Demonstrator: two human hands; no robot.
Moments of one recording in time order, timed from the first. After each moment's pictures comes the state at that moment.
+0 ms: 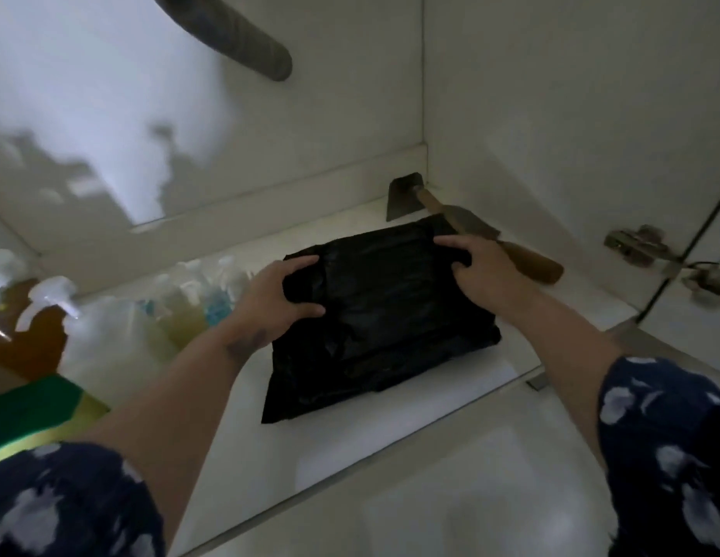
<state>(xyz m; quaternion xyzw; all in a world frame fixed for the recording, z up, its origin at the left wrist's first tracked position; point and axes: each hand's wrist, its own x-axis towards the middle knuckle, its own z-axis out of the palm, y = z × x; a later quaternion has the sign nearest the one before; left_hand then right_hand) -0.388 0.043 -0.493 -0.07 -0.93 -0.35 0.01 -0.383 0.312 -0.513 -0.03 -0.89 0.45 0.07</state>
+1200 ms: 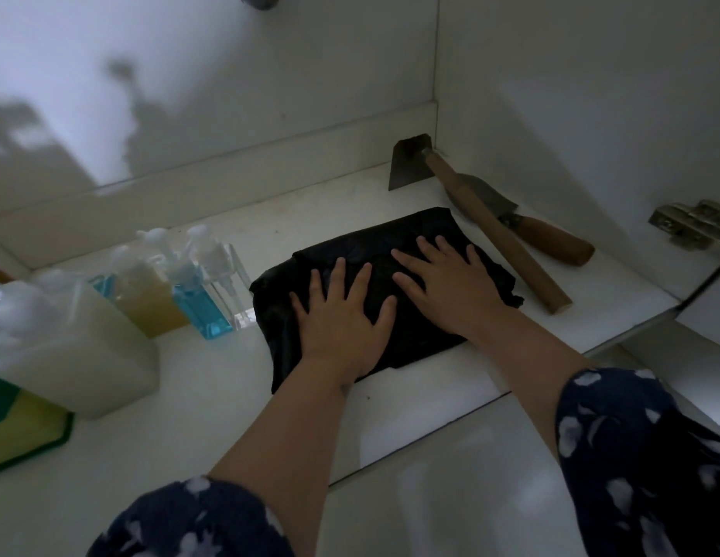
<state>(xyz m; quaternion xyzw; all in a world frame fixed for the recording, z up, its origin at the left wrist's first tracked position) -0.382 0.119 -0.577 -0.04 -0.99 -0.10 -0.01 -0.407 0.275 -0.569 0.08 -0.99 0.08 0.00</state>
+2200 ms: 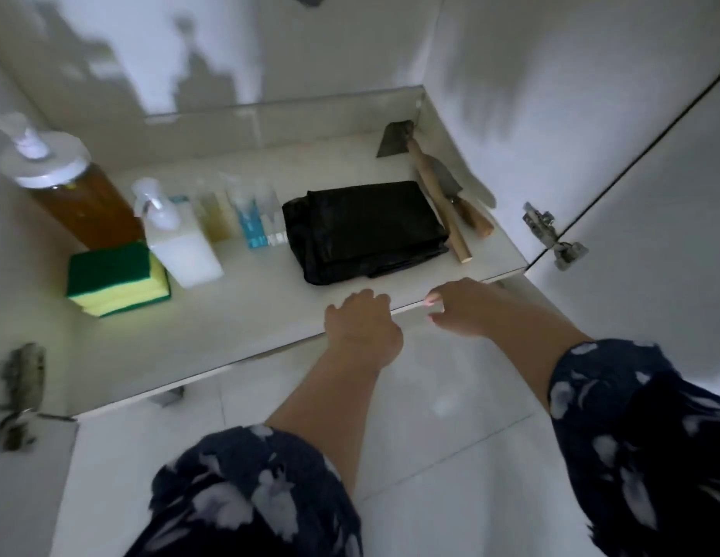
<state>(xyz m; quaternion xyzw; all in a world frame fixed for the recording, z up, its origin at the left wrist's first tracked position) -0.199 0.133 -0.437 -0.07 -0.97 -0.12 -0.19 -0.223 0.285 -0.419 0.01 -0.96 0.03 -0.26</state>
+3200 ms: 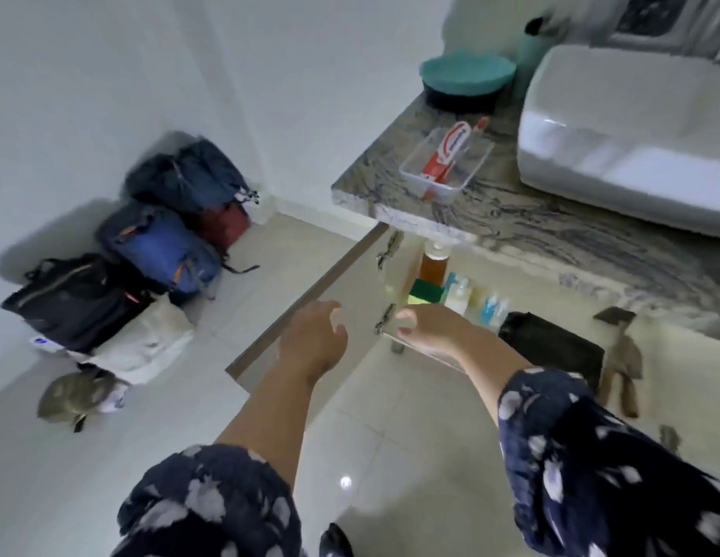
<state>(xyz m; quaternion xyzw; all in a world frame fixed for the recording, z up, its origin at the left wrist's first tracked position) 0.144 -0.058 -0.006 0.43 -0.87 -0.25 -0.01 -0.016 0.053 0.000 0.43 -0.84 0.05 -0.32</state>
